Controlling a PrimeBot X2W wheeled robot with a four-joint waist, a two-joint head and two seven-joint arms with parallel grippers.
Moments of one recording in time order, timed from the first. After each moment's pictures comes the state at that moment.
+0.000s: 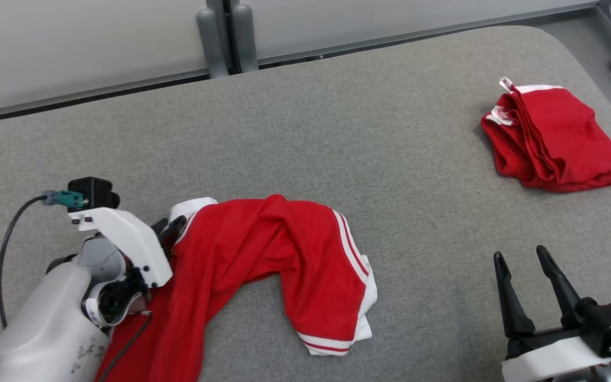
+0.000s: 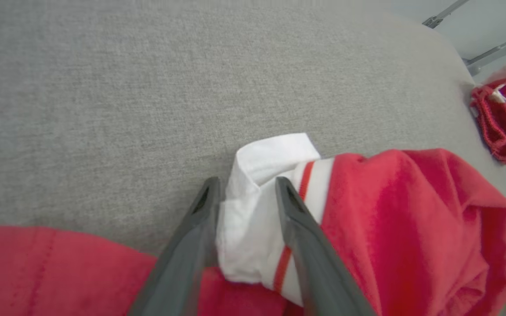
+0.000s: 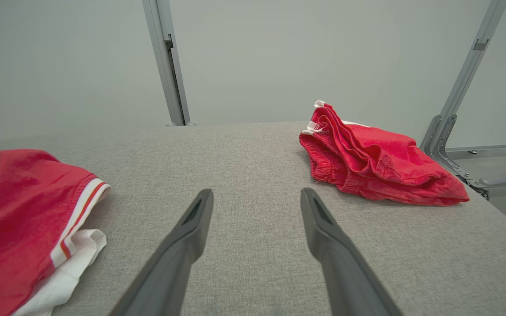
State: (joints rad) left arm -0.56 0.36 -0.54 0.60 -1.03 -0.01 0.35; right arm -0.01 -0.05 0.00 0.15 0.11 0.13 -0.26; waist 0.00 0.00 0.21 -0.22
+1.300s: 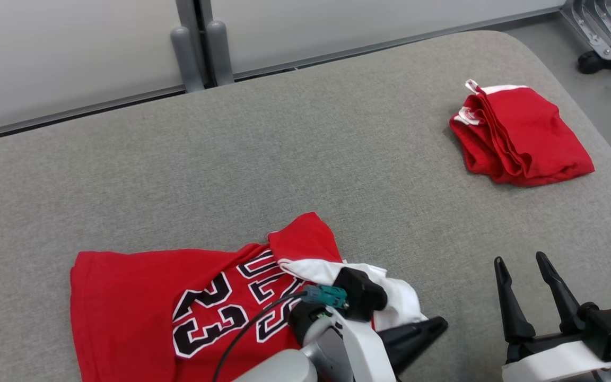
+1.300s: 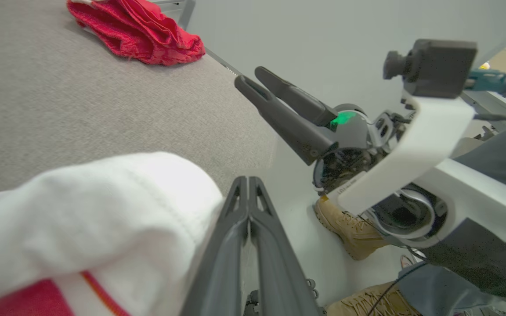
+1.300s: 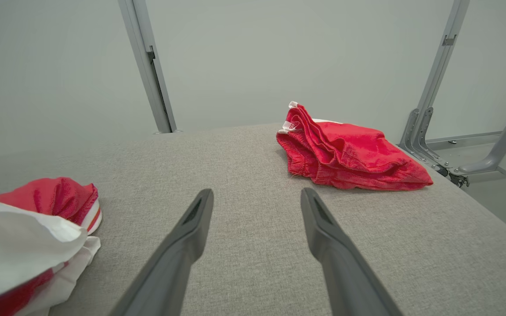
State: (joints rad) left arm -0.43 0.08 -0.98 0.20 -0.86 -0.11 0.19; right arm 0.01 -0.05 0.00 0.15 0.15 0.13 -0.26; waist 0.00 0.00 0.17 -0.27
